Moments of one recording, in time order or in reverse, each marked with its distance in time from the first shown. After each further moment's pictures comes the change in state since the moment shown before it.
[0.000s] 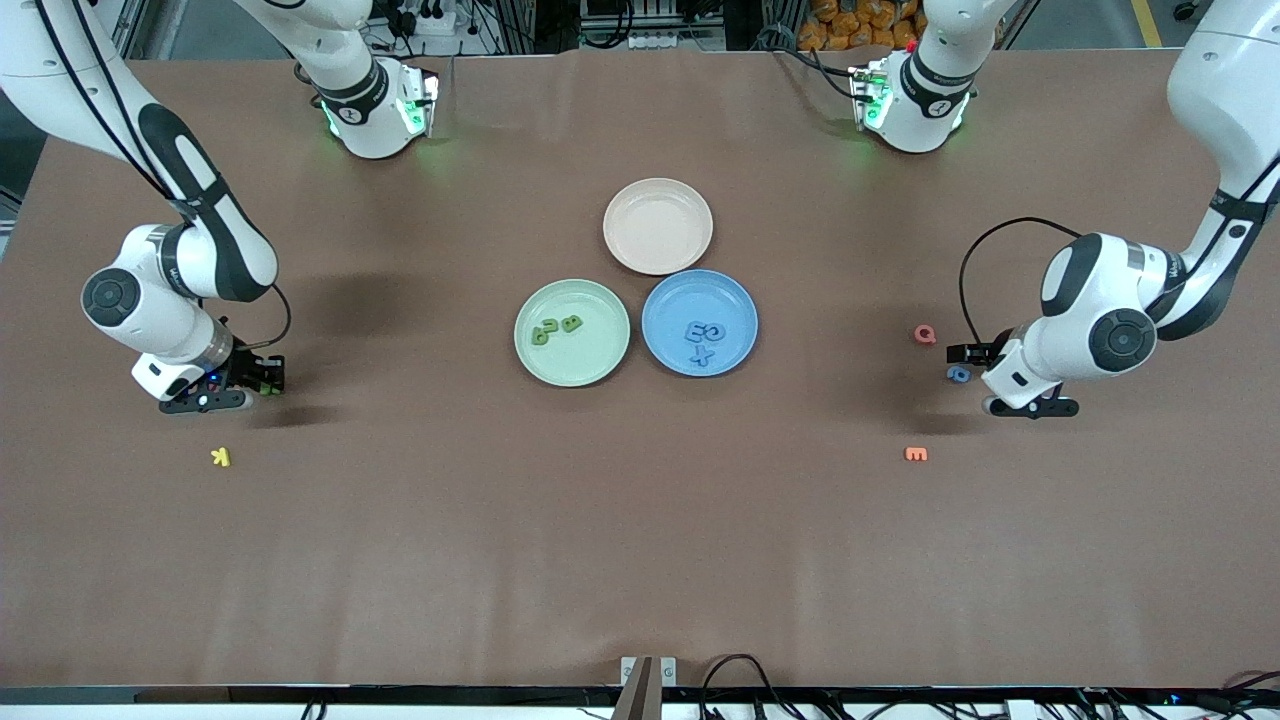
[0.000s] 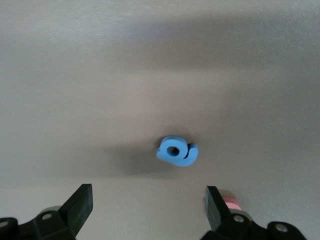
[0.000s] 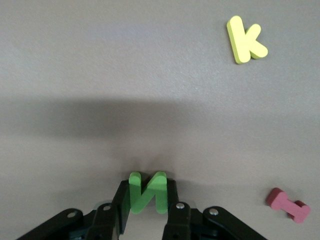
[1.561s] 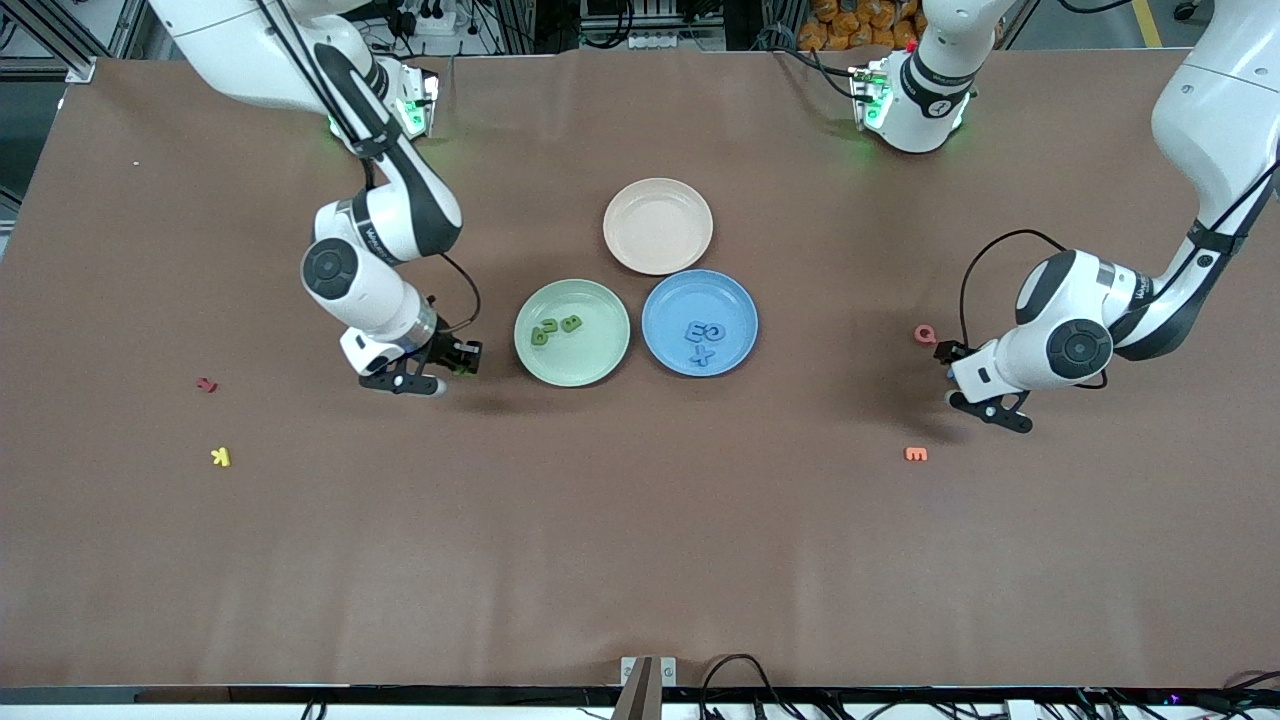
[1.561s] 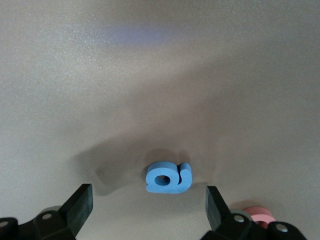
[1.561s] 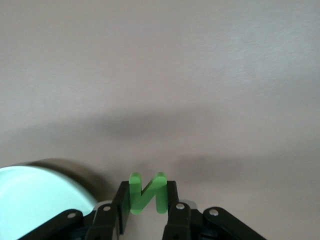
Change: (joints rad) left arm -0.029 0.091 0.008 0.019 0.163 0.032 0.236; right arm 0.612 -0.084 0.016 0.033 0.390 -0.073 0.552
